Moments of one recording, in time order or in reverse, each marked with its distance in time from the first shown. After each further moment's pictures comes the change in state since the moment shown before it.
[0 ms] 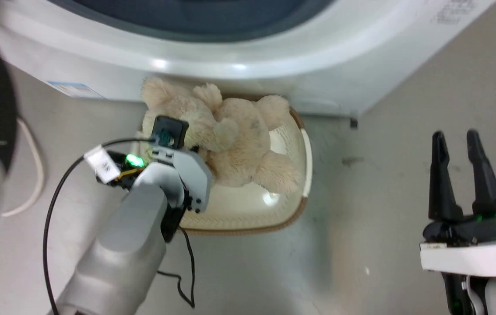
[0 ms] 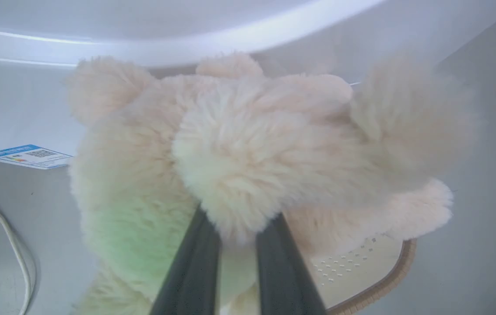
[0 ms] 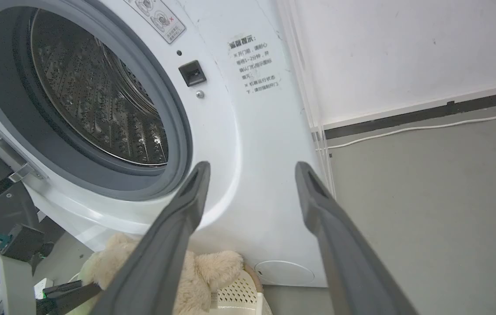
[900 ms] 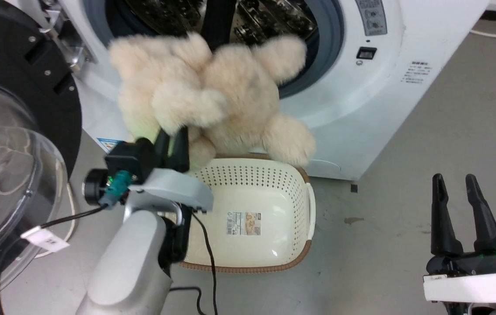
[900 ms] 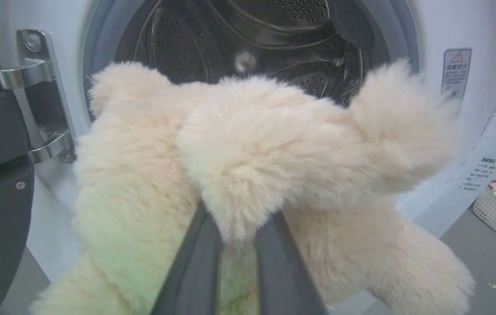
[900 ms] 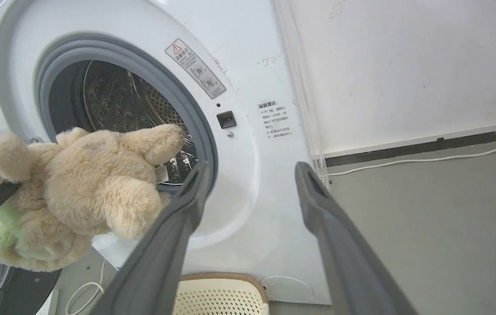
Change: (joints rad) left arm 0.285 -0.024 0.174 -0.520 -0.030 0.138 -0.277; right arm 0.132 0.000 -0.036 0.039 -0.023 0.000 0.000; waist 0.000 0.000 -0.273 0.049
